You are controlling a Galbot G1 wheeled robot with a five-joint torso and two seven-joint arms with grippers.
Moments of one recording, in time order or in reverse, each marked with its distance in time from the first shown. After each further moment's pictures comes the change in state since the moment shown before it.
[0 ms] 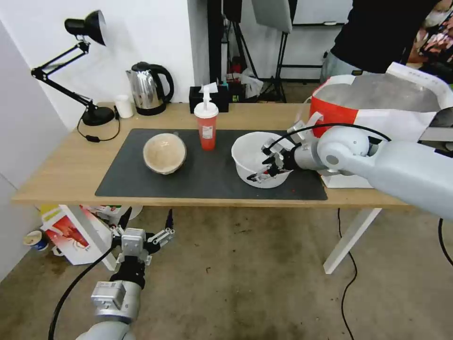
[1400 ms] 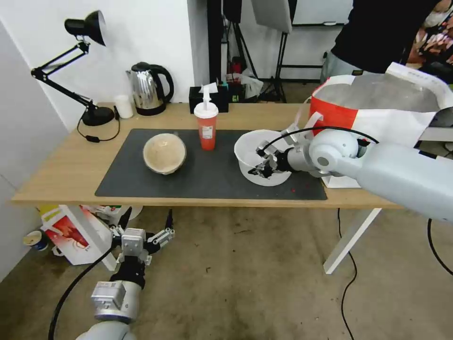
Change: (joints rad) left arm 0.000 0.000 0.000 0.000 0.000 0.000 0.000; right arm -0.023 0.045 0.009 -0.032 -0.010 -0.001 -0.011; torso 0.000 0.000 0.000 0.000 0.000
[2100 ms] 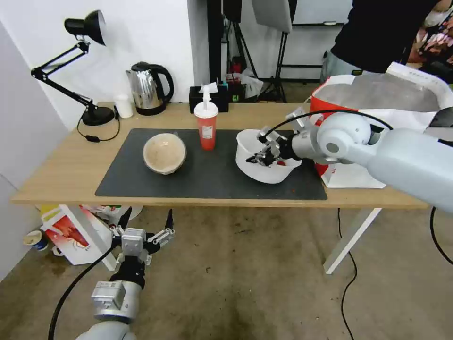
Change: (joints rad) left arm 0.000 0.000 0.000 0.000 0.000 0.000 0.000; right arm 0.072 -0.029 0.054 0.035 0.027 0.001 -0.040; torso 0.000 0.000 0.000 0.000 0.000
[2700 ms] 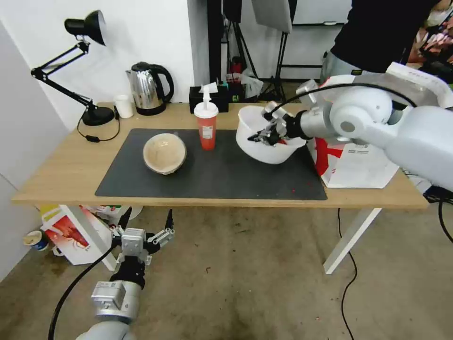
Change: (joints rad) left arm 0.000 0.000 0.000 0.000 0.000 0.000 0.000; right arm 0.127 -0.021 0.021 0.021 -0.021 0.001 -0.037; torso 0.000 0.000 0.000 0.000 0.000
